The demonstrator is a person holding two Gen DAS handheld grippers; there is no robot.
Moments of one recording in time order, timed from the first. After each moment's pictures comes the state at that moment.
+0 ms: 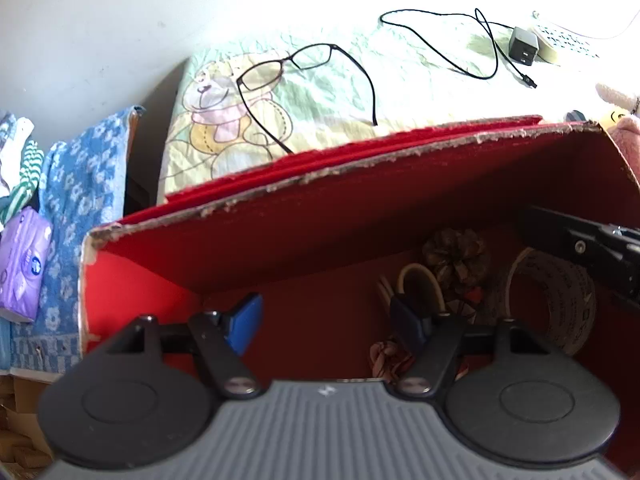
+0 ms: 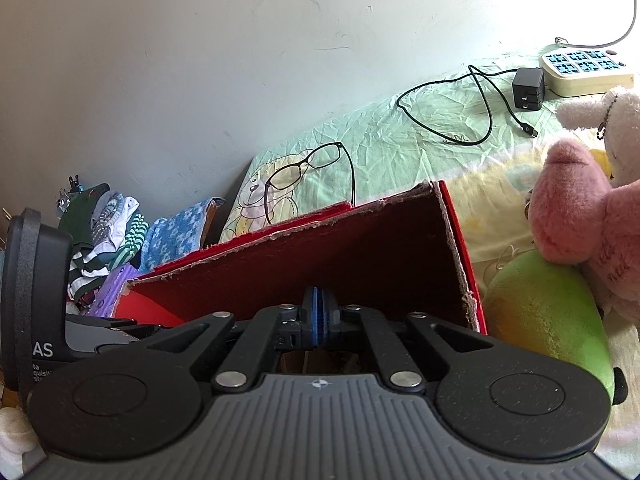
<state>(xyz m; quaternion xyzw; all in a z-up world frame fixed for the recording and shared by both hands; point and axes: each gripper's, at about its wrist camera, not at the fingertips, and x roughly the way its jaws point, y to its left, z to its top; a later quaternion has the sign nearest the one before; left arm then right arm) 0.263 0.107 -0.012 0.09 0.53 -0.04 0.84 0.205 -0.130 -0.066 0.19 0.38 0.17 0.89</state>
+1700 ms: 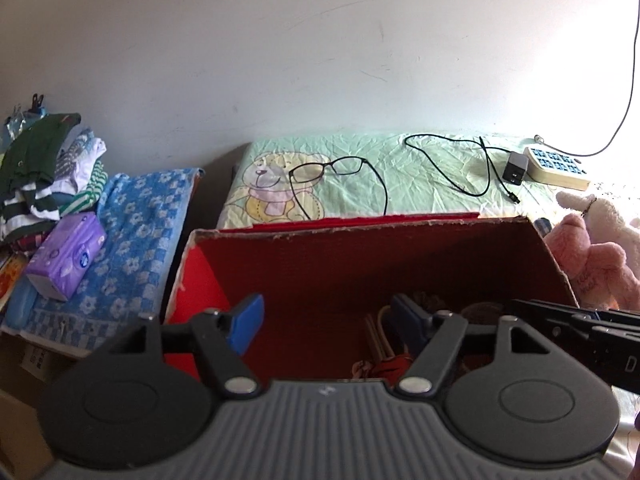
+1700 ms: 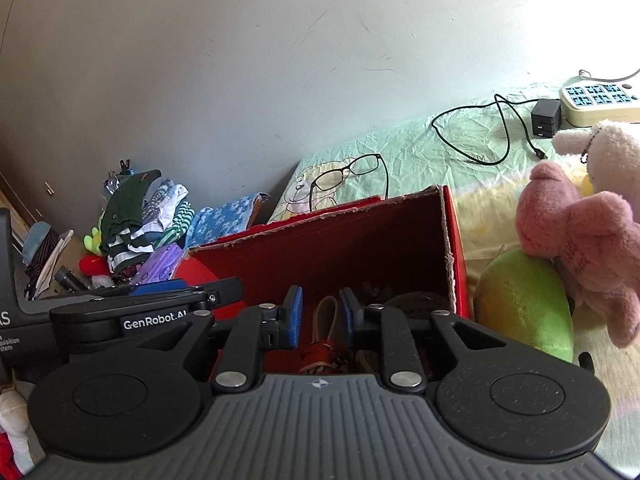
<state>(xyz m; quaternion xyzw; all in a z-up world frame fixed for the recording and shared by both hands) 0.176 0.097 0.042 0.01 0.38 0.03 0.92 0.151 -0.158 -0.034 0.18 0.35 0.23 0.89</state>
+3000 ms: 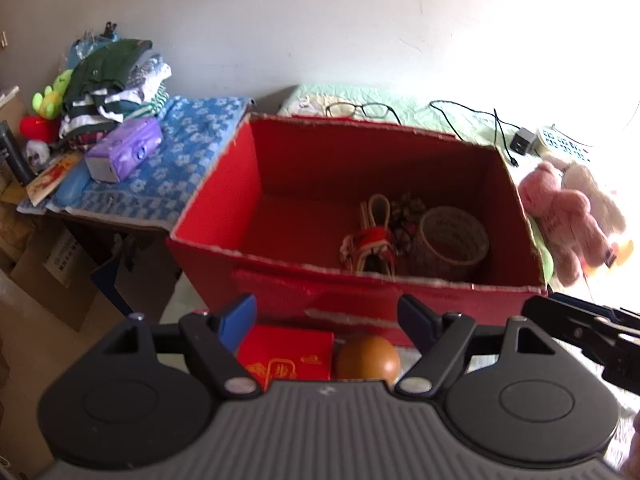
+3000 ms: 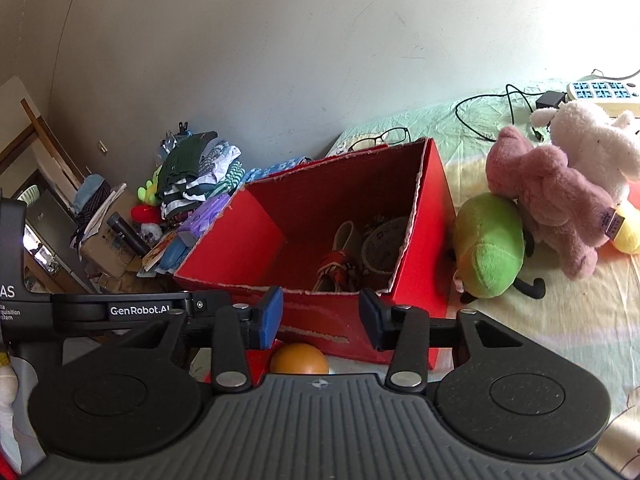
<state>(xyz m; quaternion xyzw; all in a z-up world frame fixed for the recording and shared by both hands) 0.052 0.061 0.043 -0.05 0.42 0.10 0.90 0.062 -0.208 -0.032 0.15 0.36 0.32 0.86</state>
